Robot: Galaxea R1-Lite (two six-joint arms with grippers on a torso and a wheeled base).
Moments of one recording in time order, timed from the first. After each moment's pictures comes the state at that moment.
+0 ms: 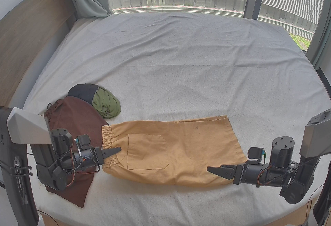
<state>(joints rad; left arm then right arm) -0.07 2.33 -0.43 -1.55 -0.79 -0.49 0.45 2.10 -0.16 -1.54 0.44 0.55</state>
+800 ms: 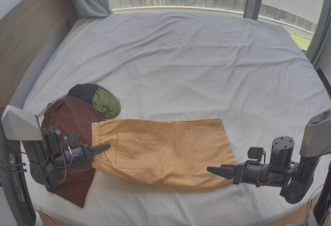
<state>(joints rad) 0.04 2.31 -0.42 -1.55 -0.87 -0.42 0.45 2.10 -0.16 -1.54 0.44 0.55</state>
